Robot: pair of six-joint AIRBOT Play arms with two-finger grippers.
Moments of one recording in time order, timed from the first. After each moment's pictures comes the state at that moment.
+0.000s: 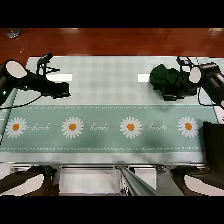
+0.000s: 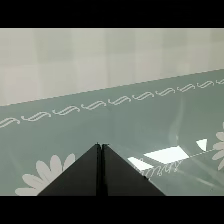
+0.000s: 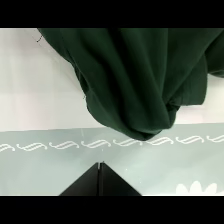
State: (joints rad) left arm -0.06 -1.27 1.11 1.13 -1.16 -1.45; right arm 0.12 -1.32 1.13 -1.67 1.13 1.79
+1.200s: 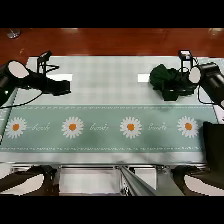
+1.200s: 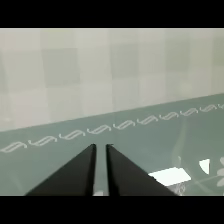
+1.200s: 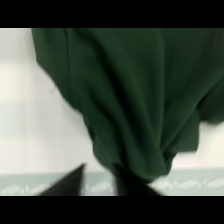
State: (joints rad) left arm -0.06 -1.30 1.11 1.13 -1.05 -1.45; right arm 0.12 -1.32 1.13 -1.71 0.94 1.79
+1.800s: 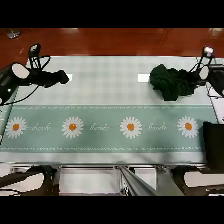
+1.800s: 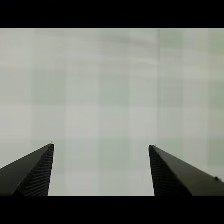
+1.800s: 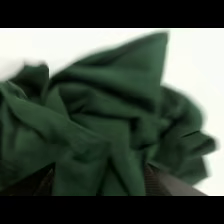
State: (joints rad) left arm 0.00 -1.36 1.11 1.18 -0.75 -1.45; right arm -0.13 -1.57 1.24 -1.68 0.69 1.90
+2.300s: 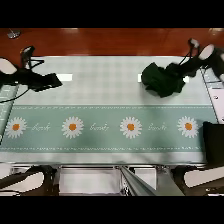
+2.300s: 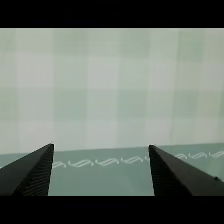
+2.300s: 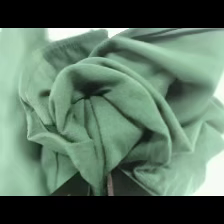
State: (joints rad) left arm 0.10 -1.30 1.17 1.21 -1.07 -1.43; right arm -0.11 -1.66 1.61 -1.35 1.07 1.59
